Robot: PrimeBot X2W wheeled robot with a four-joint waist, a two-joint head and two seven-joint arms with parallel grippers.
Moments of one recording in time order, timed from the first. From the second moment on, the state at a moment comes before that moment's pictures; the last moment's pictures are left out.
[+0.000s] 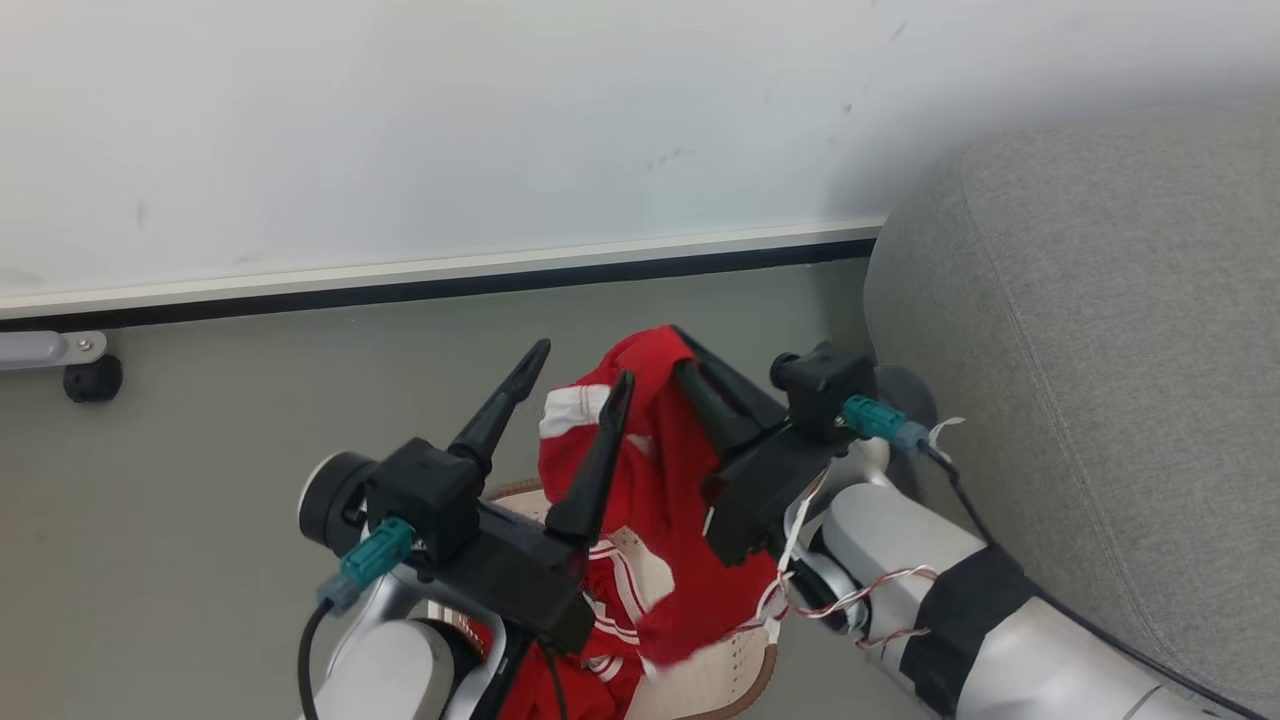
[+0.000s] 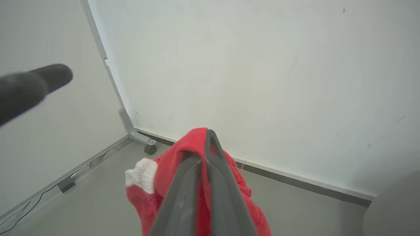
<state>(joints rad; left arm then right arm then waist) -0.33 0.15 -0.47 -0.01 -0.41 0.02 -0.03 -0.79 -0.09 0.97 0.59 0.68 -0.05 -0.25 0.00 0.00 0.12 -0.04</state>
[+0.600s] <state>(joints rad) -0.26 0.21 -0.55 -0.01 -0.35 -0.01 0.02 -0.81 -0.17 0.87 0.61 0.67 -0.05 -0.25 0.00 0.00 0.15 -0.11</state>
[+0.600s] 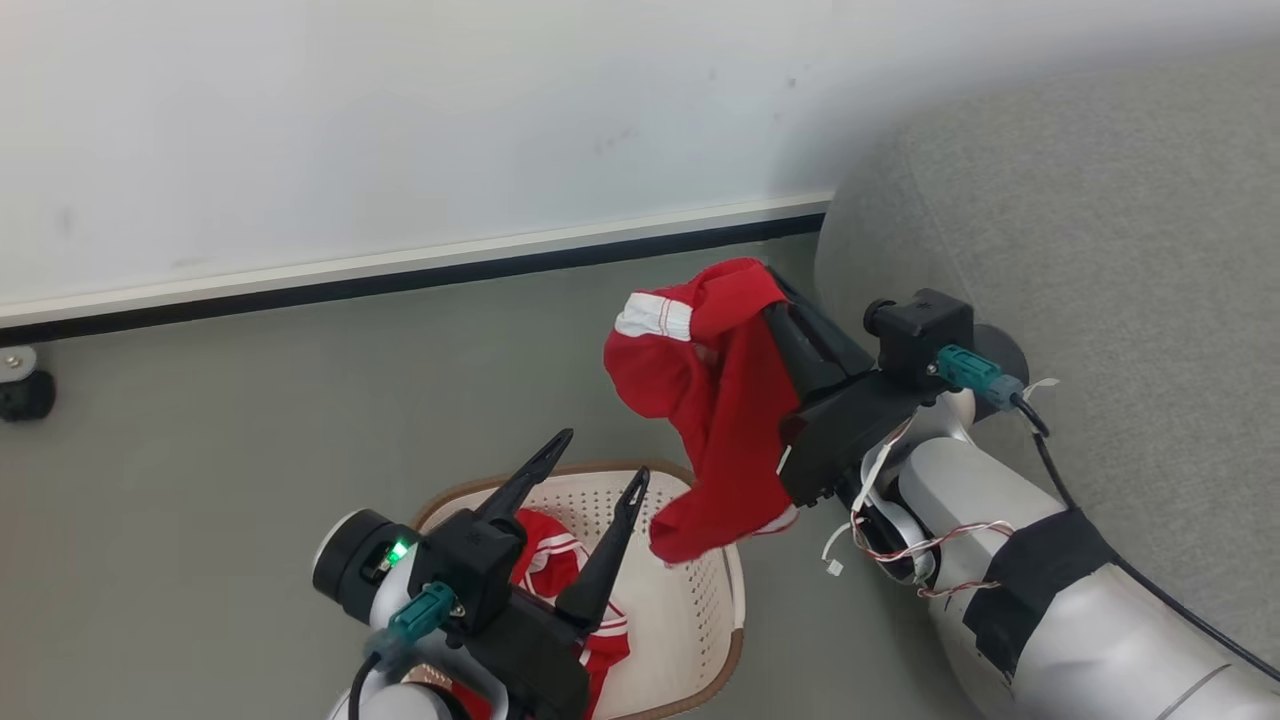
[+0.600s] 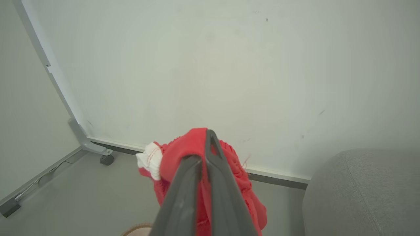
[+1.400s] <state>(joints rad) -0.22 0.26 -0.57 -0.08 -0.30 -0.01 0.06 -0.78 -0.26 0.72 0.52 0.64 -0.08 -0.25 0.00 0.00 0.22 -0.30</state>
